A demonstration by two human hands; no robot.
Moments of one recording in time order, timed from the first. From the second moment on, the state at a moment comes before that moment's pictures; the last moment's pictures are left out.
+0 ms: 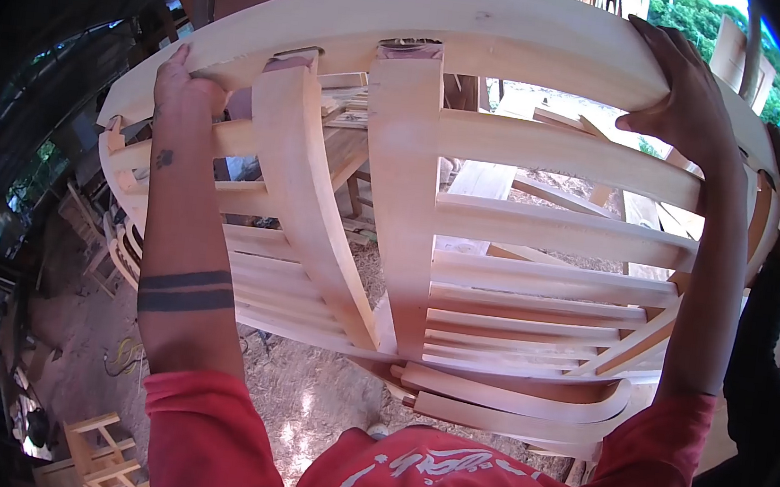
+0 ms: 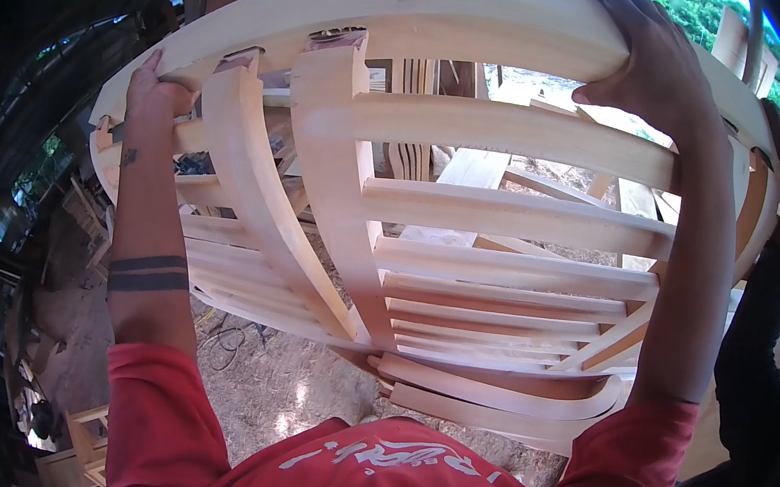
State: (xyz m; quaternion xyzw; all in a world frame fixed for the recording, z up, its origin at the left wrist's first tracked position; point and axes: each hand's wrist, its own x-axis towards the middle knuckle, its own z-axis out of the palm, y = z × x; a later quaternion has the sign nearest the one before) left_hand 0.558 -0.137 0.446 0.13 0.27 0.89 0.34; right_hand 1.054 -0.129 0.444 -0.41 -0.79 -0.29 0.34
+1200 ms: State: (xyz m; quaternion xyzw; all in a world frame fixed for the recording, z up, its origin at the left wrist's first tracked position) left_hand 0.371 -0.092 0.396 0.54 0.62 0.55 -0.17; right_hand 0.982 -0.130 0.478 -0.41 -0.86 -0.22 0.22
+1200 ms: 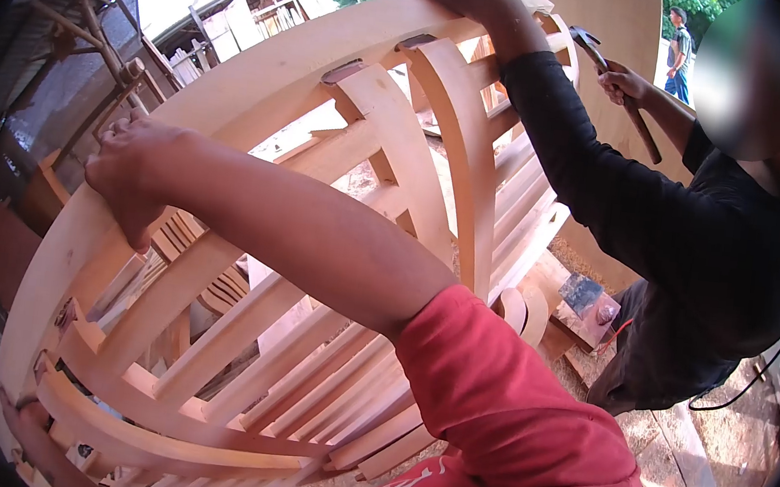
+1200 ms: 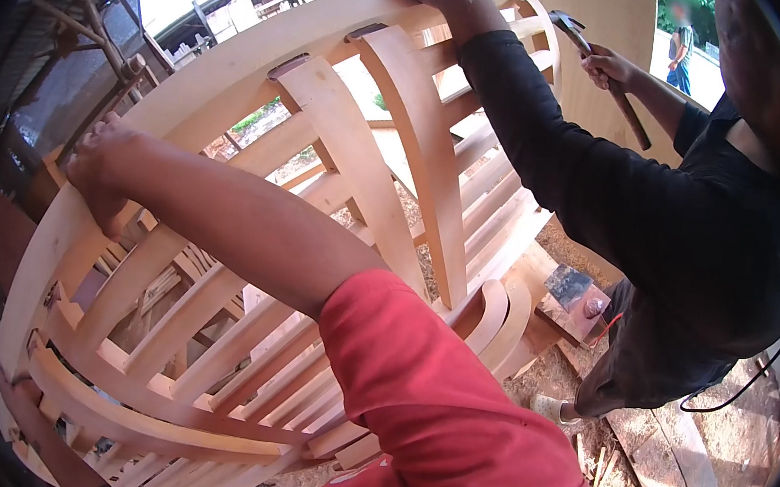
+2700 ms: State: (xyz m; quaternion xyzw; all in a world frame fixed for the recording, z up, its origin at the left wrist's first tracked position) left_hand 0.488 -0.143 0.407 0.53 0.58 0.61 -0.09; right_hand 0.980 -0.129 0.474 -0.42 -0.84 -0.23 0.24
